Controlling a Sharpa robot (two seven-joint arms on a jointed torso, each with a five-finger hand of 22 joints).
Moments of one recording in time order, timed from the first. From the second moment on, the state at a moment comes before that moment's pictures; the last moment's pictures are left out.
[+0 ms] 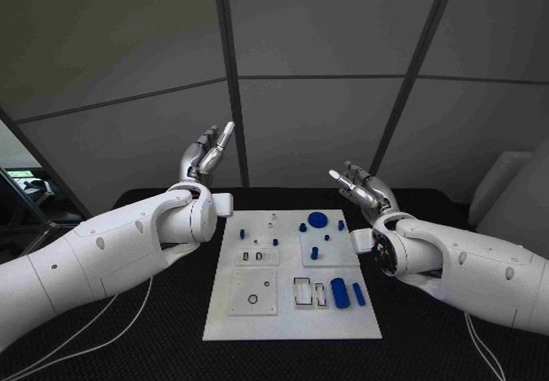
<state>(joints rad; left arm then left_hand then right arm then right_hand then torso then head) 1.09 -0.68 0.16 1.34 -0.06 -0.62 0.49 1.05 0.05 0.04 0.21 0.06 0.14 0.13 0.02 0.02 0.10 0.17 0.01 0.02 0.11 0.21 0.01 0.02 0.20 0.07 0.28 0.01 0.01 1.04 -0.74 0.08 1.42 -0.18 -0.53 0.37 1.11 0.14 -0.02 -0.03 0.19 0.13 0.13 0.01 0.02 0.13 0.20 0.01 0.02 0.14 0.20 0.02 0.02 0.05 0.17 0.28 0.02 0.03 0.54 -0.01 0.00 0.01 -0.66</state>
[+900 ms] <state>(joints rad) 1.09 -0.82 0.16 1.48 -0.11 -0.49 0.49 1.34 0.01 0.05 0.04 0.06 0.93 0.19 0.20 0.09 1.04 0.15 0.21 0.09 1.09 0.10 0.28 0.19 0.20 0.87 0.23 0.38 0.17 1.17 -0.70 0.09 1.27 -1.08 -0.31 0.20 1.31 0.12 0.13 -0.24 0.19 0.91 0.20 0.14 0.07 1.03 0.15 0.12 0.06 1.07 0.12 0.16 0.08 0.16 0.85 0.23 0.26 0.10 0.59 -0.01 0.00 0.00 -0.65</state>
